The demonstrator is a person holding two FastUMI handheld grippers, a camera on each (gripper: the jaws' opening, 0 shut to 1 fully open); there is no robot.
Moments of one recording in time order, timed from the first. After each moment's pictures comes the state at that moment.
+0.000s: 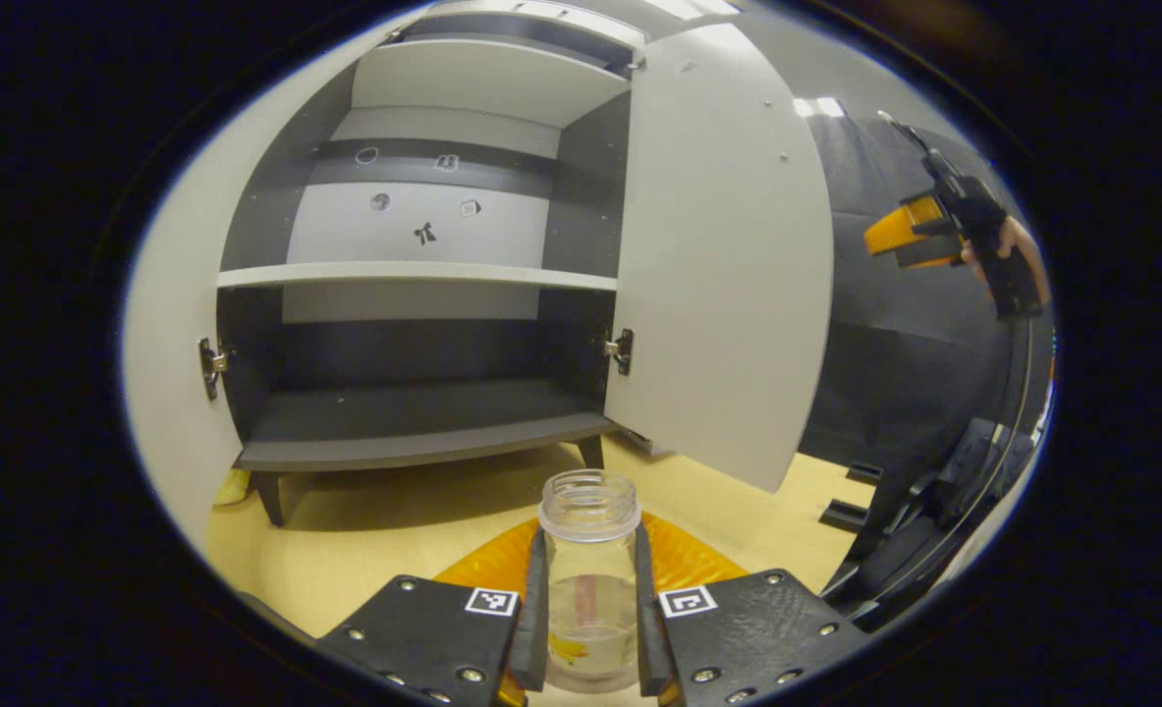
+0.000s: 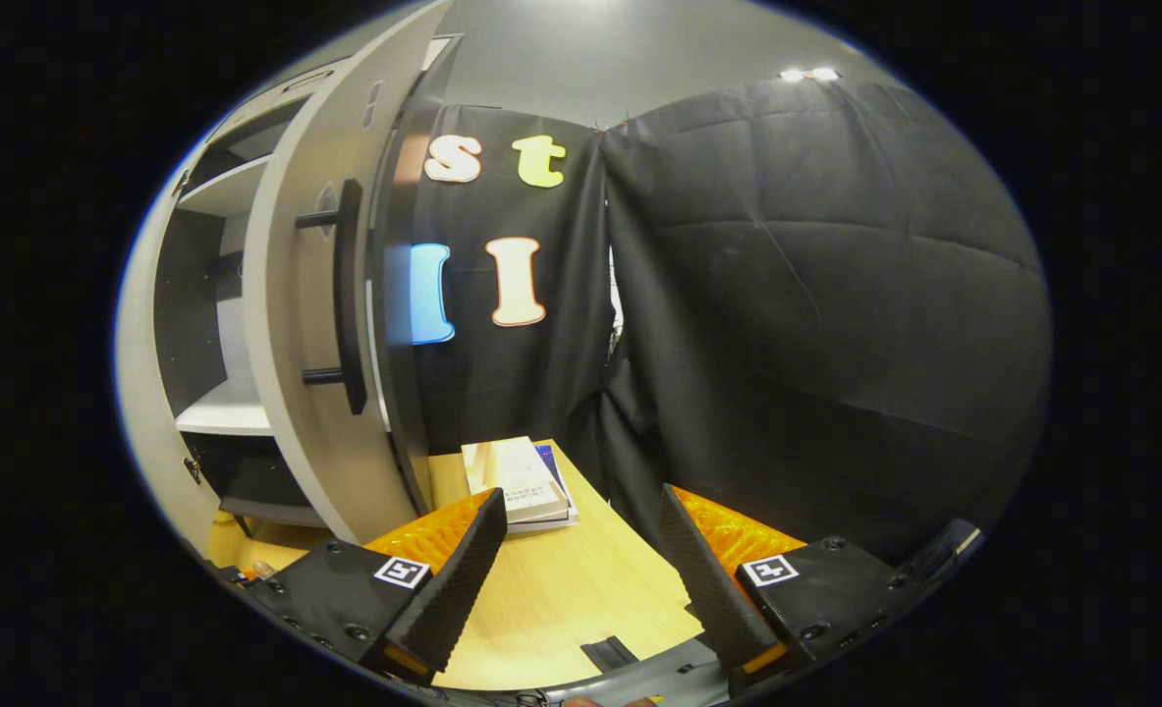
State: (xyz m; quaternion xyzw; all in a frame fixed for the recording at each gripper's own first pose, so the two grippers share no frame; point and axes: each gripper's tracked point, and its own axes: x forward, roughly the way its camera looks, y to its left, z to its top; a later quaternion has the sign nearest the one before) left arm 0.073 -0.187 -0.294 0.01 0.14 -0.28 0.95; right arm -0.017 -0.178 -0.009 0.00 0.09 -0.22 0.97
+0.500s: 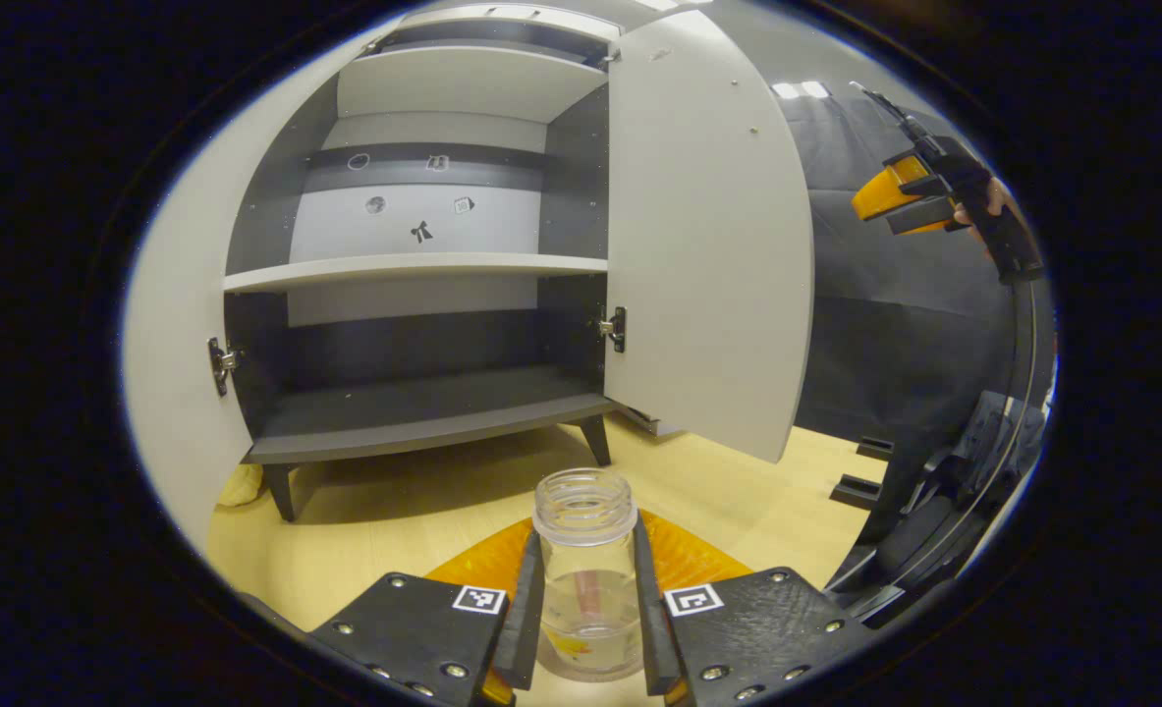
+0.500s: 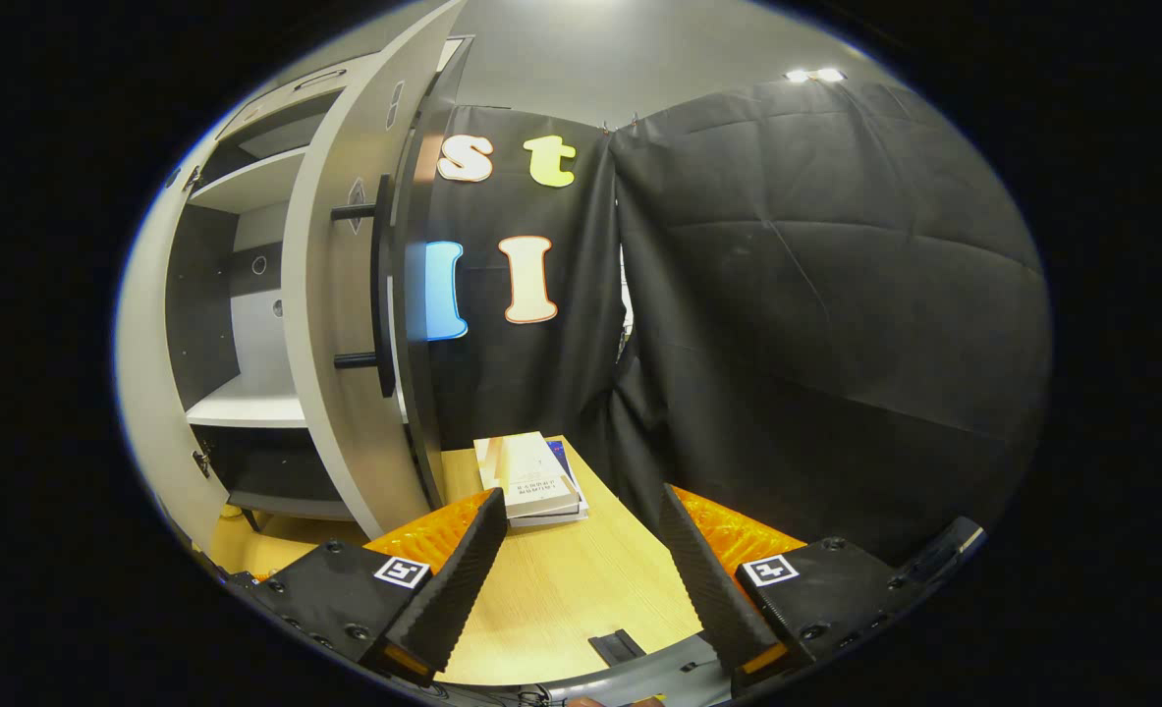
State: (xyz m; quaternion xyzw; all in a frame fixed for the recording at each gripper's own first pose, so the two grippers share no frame) left arm 0.058 -0.182 -0.303 0.03 0.14 -0.26 0.95; right arm -0.031 -0.172 -0.017 0.00 0.09 -0.22 0.97
